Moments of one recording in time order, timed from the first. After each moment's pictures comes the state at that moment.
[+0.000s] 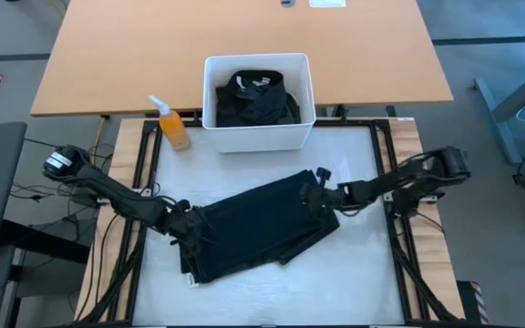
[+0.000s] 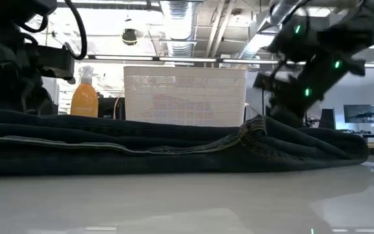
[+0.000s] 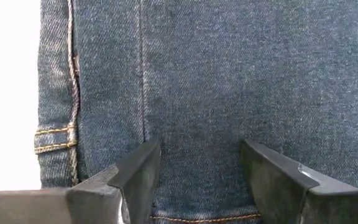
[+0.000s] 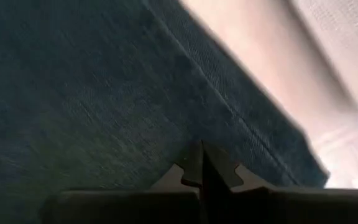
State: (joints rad) left arm -0.43 1.27 0.57 -0.56 -0.18 -0.85; right arm 0.04 1.53 0.53 0.14 0.52 0.08
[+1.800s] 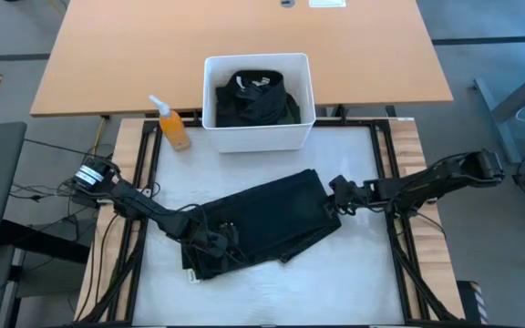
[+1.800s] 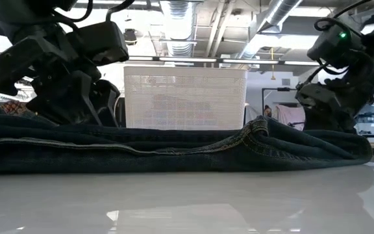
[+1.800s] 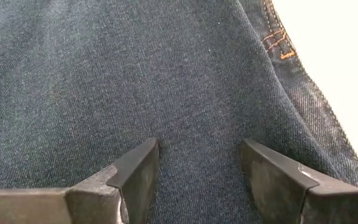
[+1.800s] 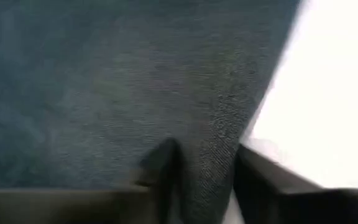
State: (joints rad) left arm -0.42 1.64 0.74 0.02 -0.30 -0.37; right arm 0.05 1.15 0.27 -0.01 0.22 0.89
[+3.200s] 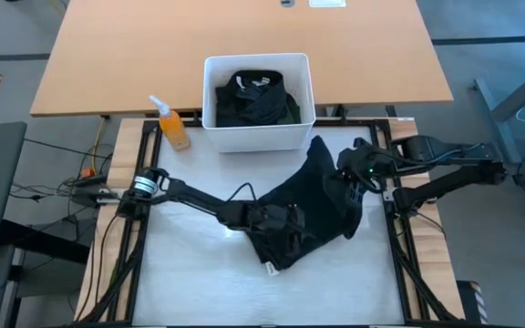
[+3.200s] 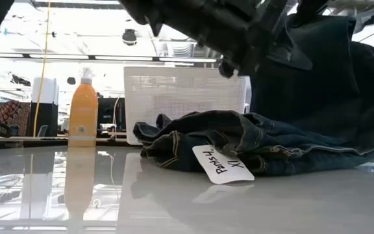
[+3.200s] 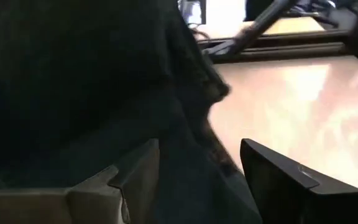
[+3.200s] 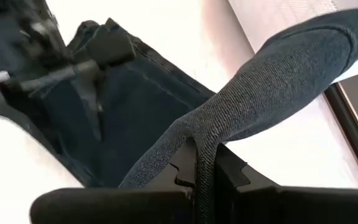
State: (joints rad) left arm -0.17 2.10 1.42 0.36 -0.27 -0.04; right arm 0.07 1.08 1.29 -1.14 0.27 0.26
